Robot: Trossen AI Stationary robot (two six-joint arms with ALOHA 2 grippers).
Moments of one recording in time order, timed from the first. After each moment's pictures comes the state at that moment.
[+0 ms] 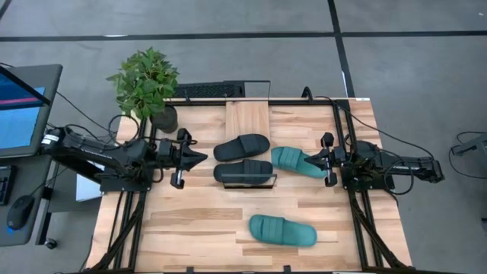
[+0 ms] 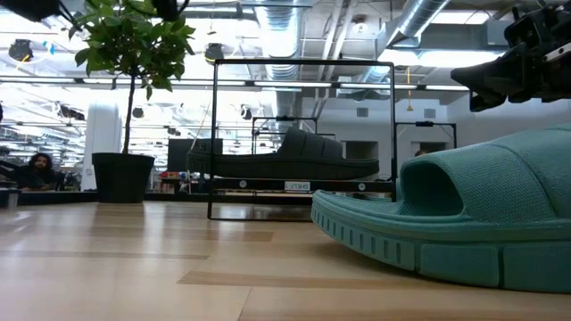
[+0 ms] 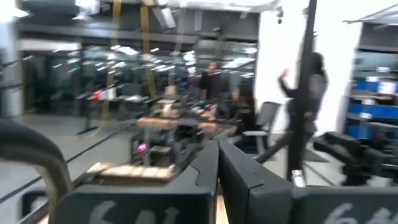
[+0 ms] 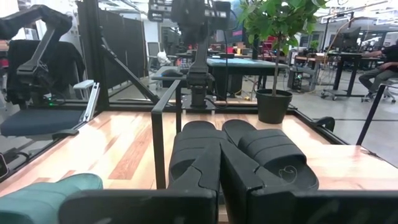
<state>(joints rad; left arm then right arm) -0.17 0.83 0.43 0.69 -0.17 -0.04 -0.07 0.01 0.00 0.03 -0.10 -0.06</state>
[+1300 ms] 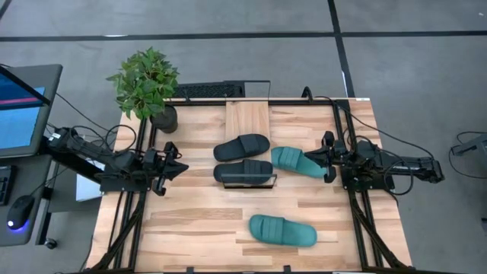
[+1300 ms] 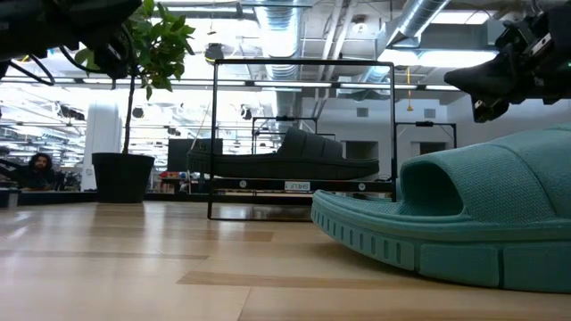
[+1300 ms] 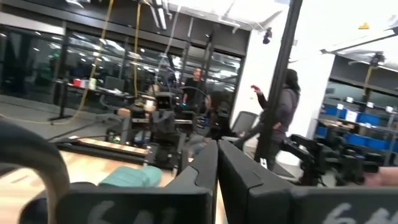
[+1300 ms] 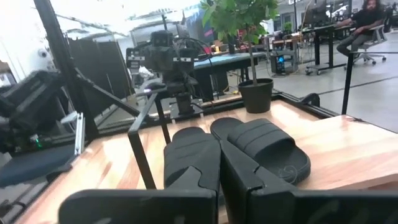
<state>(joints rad) -0.34 0.42 0.01 0.75 -0.29 -0.15 -0.07 0.01 0.00 0.04 0.00 0.15</state>
